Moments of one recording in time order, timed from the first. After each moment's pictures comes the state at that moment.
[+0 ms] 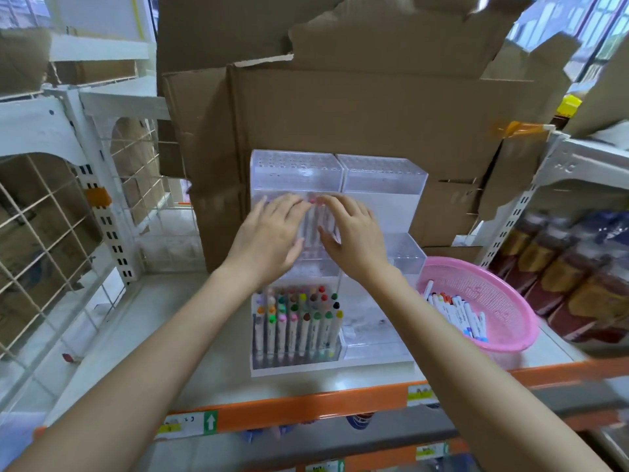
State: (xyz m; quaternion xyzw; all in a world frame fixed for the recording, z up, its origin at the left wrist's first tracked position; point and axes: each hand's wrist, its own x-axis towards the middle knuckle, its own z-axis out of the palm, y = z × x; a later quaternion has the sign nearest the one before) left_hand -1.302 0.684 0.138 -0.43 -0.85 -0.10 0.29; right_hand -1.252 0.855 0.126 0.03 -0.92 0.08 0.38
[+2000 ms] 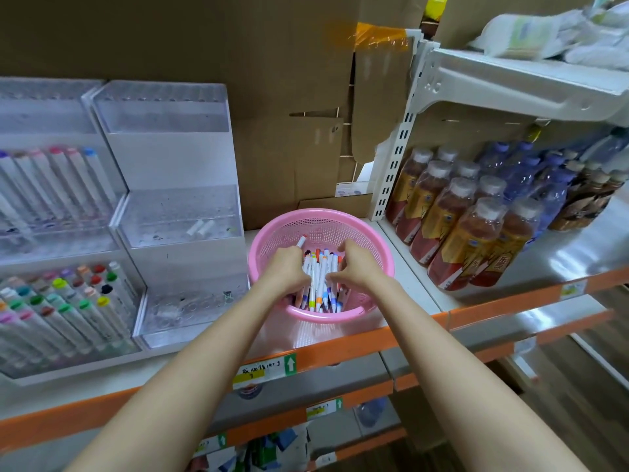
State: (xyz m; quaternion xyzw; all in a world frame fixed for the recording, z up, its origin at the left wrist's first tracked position) left_hand -1.200 1.009 0.014 -0.30 -0.92 -0.23 -0.14; right_hand -1.125 1.143 0.009 -0.24 -0.92 0.30 0.00
